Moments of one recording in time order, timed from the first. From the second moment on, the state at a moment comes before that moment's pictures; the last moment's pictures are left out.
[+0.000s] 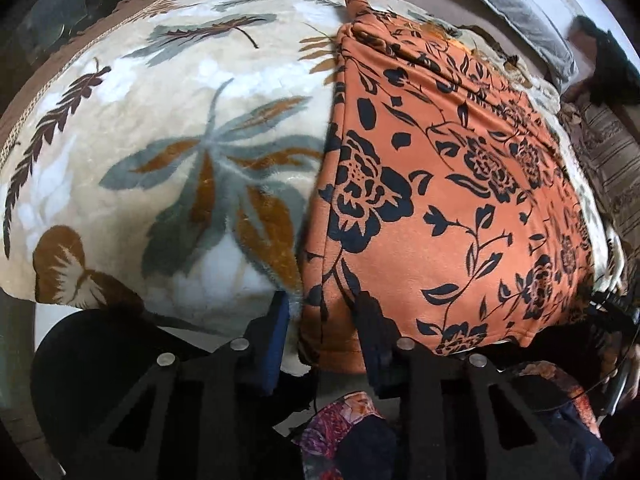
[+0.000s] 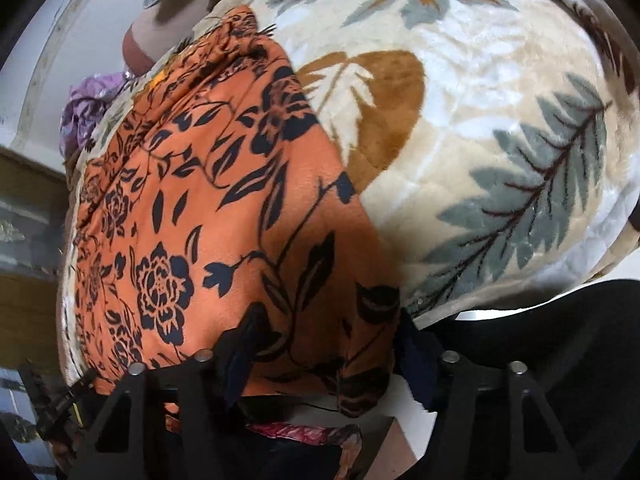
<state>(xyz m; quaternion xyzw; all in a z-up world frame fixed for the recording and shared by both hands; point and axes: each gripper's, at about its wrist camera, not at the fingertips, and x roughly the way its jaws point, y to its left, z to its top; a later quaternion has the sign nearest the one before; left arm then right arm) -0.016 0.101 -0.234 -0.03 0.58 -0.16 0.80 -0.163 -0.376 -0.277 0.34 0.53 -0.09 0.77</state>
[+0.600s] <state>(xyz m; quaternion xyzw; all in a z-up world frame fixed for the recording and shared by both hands) -0.031 0.097 -0.218 -0.02 0.56 -0.18 0.81 -0.168 -0.370 -0.272 0.31 0.56 -0.09 0.76</state>
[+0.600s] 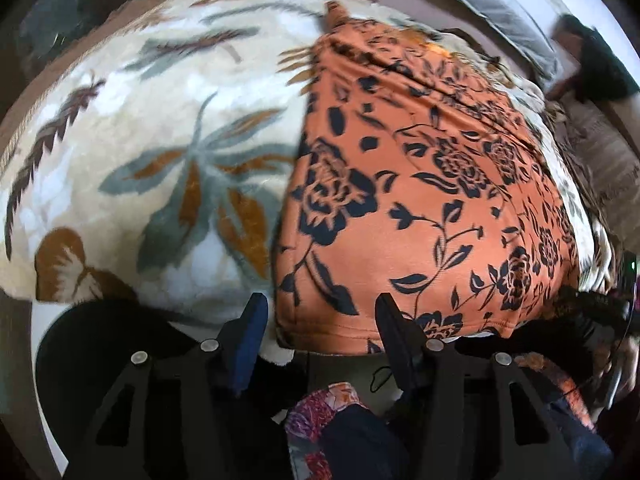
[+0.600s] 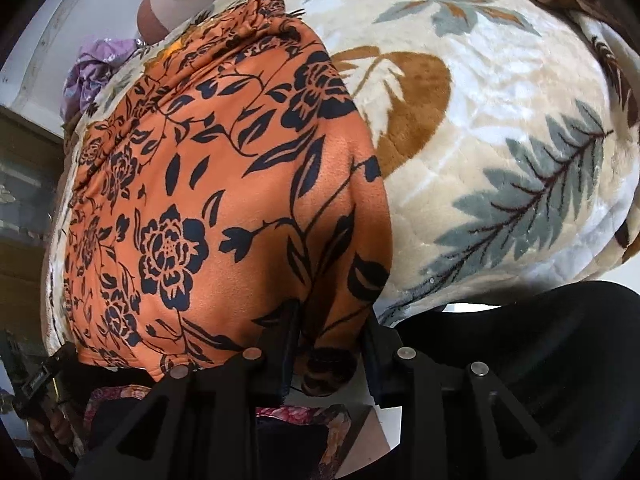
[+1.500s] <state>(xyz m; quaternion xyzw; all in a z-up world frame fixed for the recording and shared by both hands) -0.025 0.097 -0.238 0.00 0.58 -0.20 0.79 -0.155 -0.360 -0.260 0.28 0.56 -0.08 0.78</state>
